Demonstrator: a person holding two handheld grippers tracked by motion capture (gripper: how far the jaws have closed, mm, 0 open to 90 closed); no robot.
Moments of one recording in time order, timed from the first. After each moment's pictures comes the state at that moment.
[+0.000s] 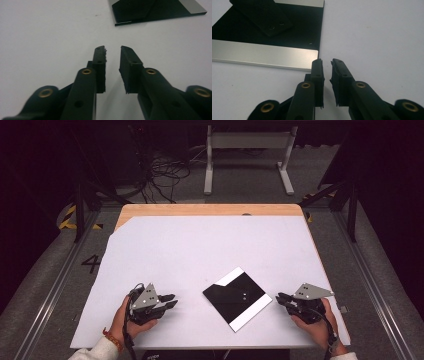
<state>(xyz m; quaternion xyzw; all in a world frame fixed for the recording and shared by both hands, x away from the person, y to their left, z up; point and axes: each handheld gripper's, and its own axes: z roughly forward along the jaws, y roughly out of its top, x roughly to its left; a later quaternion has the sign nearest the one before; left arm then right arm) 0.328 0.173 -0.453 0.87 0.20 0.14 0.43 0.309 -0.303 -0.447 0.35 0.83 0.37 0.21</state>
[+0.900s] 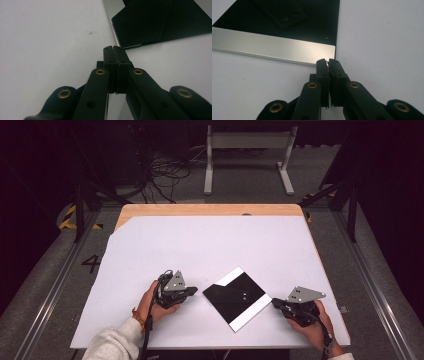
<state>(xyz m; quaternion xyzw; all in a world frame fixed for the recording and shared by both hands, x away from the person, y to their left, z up) 0.375 0.111 -0.459 0.89 0.18 0.11 0.40 0.307 -0.290 -0.454 0.33 0.85 0.36 0.19</state>
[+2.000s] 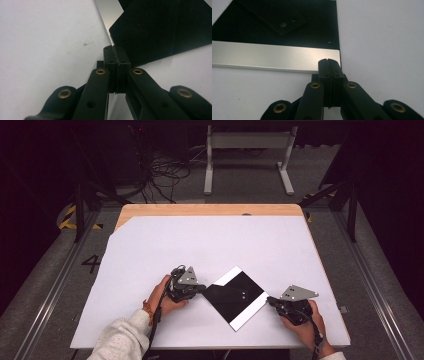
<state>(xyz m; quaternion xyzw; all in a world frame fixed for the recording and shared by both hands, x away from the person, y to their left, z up) 0.394 0.088 -0.463 0.91 0.16 0.08 0.38 0.311 -0.272 -0.457 0.35 0.84 0.35 0.21</state>
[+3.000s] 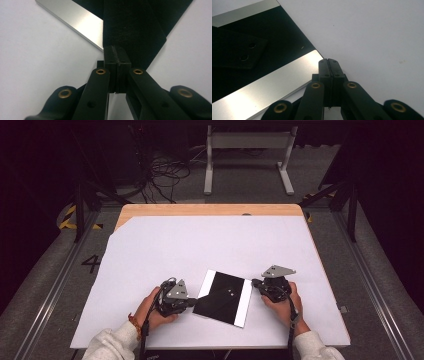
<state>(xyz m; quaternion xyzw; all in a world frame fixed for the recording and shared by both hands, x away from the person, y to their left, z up) 0.353 0.113 -0.460 0.92 0.15 0.06 0.36 0.372 -0.234 -0.458 0.39 0.82 0.36 0.20</state>
